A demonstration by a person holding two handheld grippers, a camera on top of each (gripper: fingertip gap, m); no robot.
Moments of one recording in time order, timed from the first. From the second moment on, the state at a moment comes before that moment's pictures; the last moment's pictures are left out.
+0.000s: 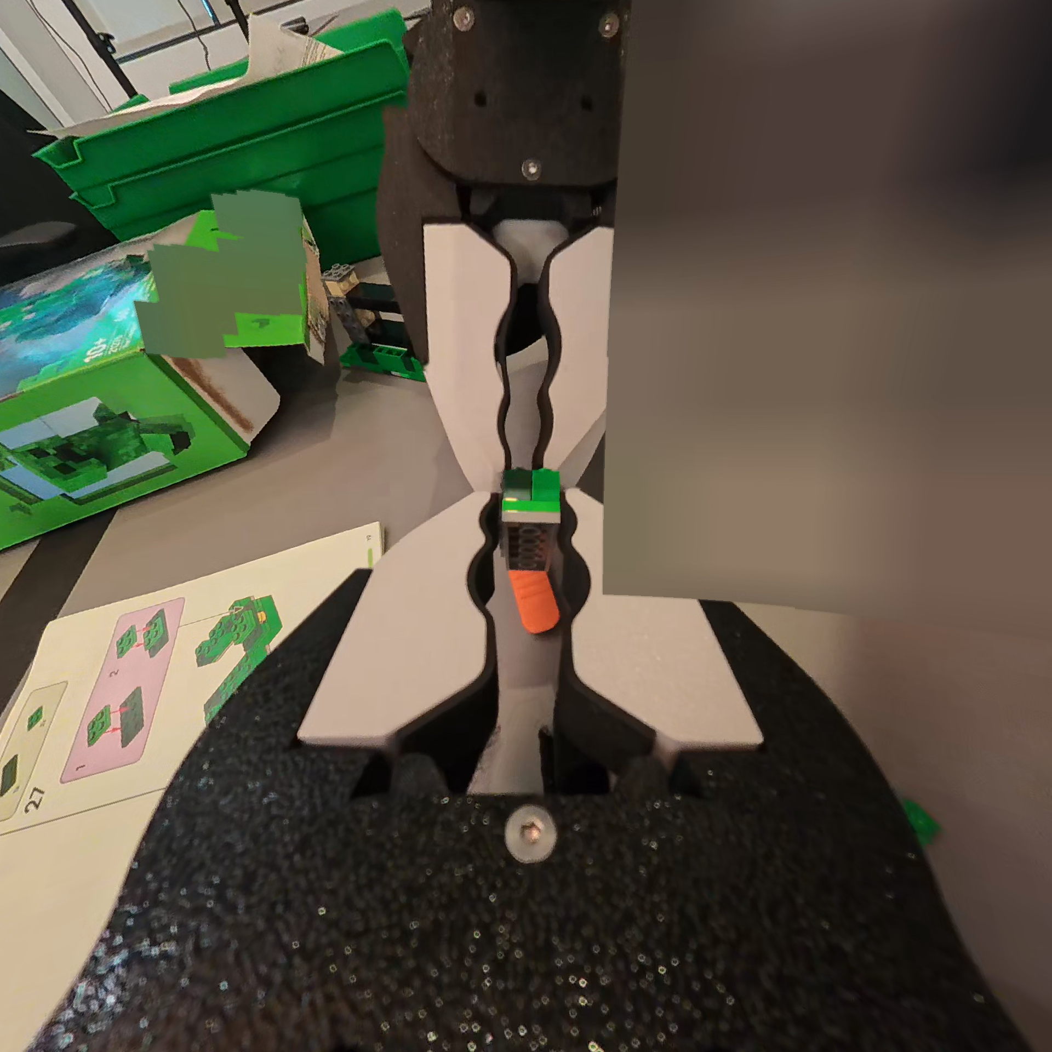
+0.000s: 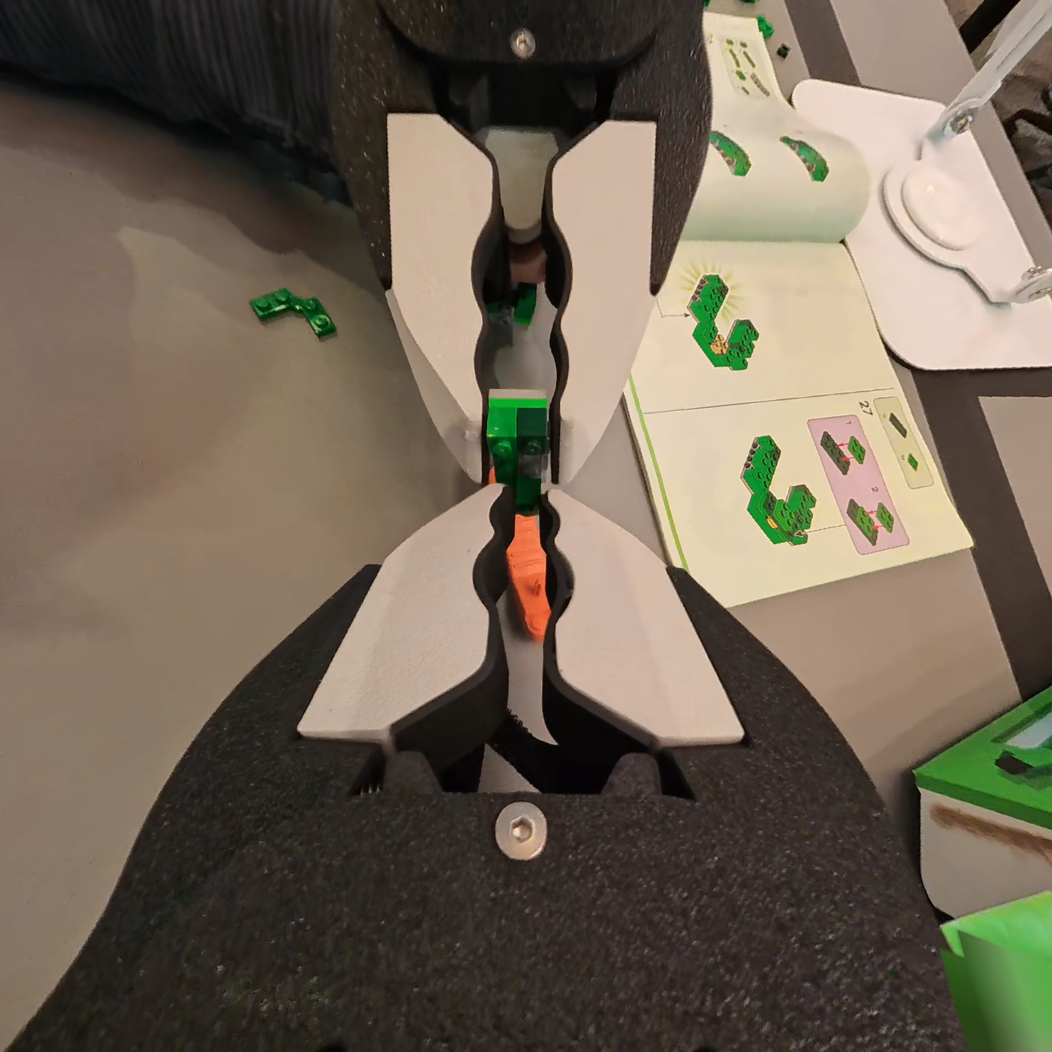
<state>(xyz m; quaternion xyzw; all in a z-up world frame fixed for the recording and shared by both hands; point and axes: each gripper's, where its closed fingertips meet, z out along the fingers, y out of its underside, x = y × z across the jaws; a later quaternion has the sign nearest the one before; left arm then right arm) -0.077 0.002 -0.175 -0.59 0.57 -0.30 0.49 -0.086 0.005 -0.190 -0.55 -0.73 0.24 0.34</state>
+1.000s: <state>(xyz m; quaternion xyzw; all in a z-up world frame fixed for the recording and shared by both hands) -0.079 -0.004 -0.141 -0.54 0.52 -0.36 0.55 -0.094 -0.001 -0.160 -0.51 -0.70 0.30 0.39</state>
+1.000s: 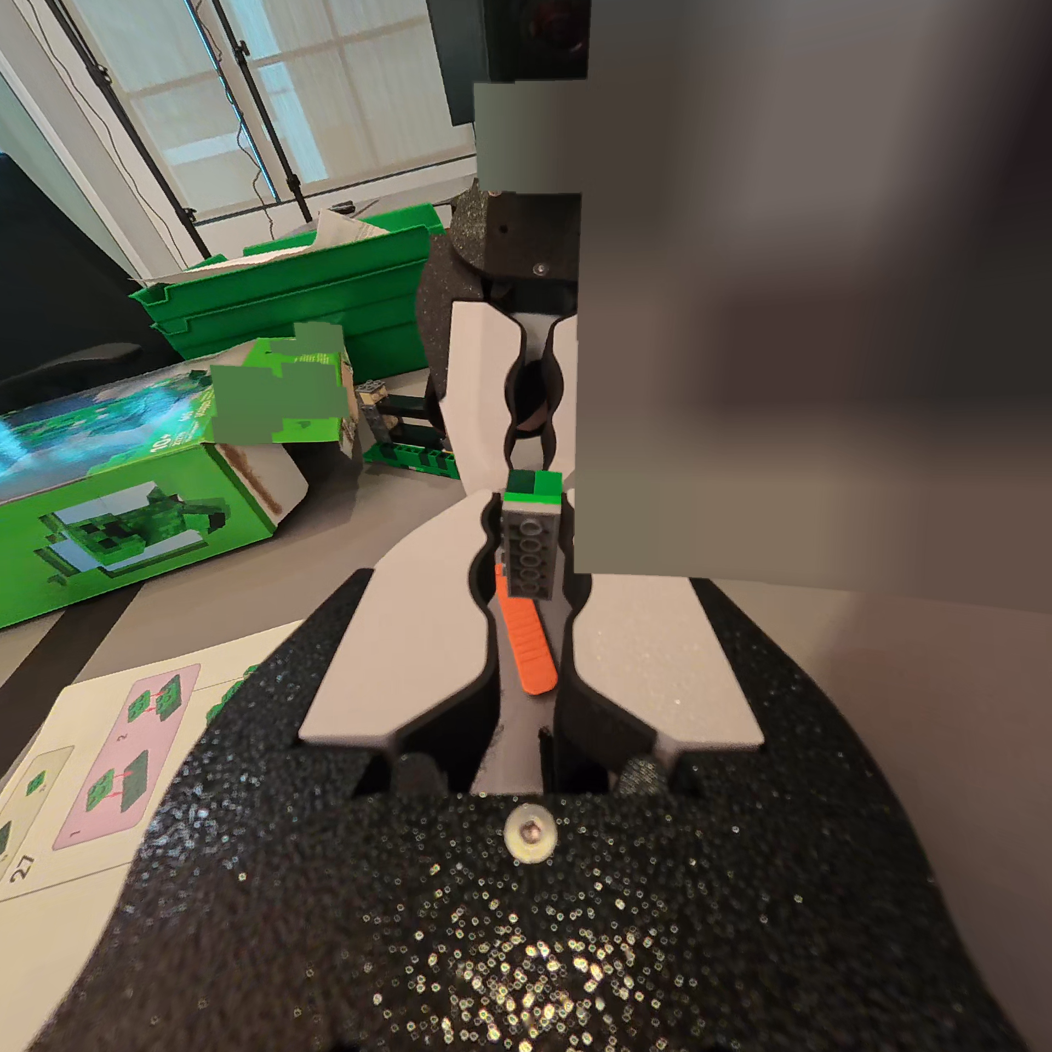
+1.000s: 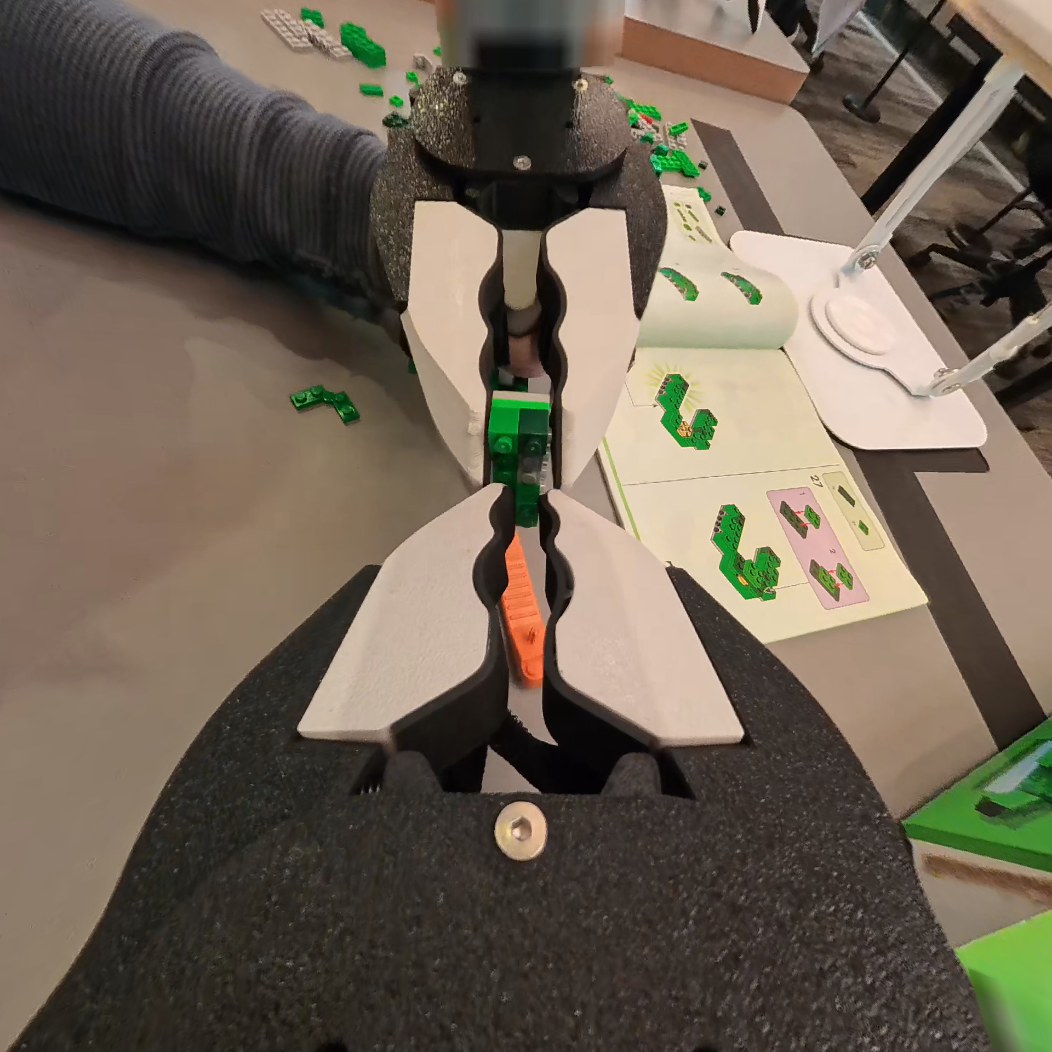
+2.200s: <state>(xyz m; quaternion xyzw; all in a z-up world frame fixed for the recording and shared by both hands) -0.087 -0.006 -0.105 -0.50 0.45 -0.44 0.59 -0.097 -0.005 -0.148 -0.53 -0.67 0.35 0.39</state>
